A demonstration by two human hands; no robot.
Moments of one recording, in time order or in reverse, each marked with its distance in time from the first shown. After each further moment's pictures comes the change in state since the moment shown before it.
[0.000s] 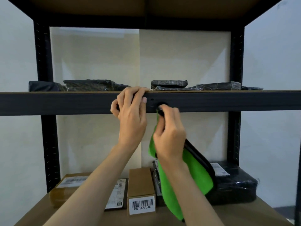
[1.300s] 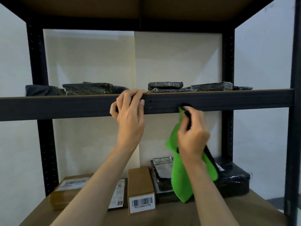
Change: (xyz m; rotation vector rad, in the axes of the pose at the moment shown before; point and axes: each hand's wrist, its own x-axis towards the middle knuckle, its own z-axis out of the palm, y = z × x) left_hand 0.000 0.001 -0.005 -0.040 -0.041 -0.006; right_hand 0.007 0.041 -0.028 -0.086 0.193 0.068
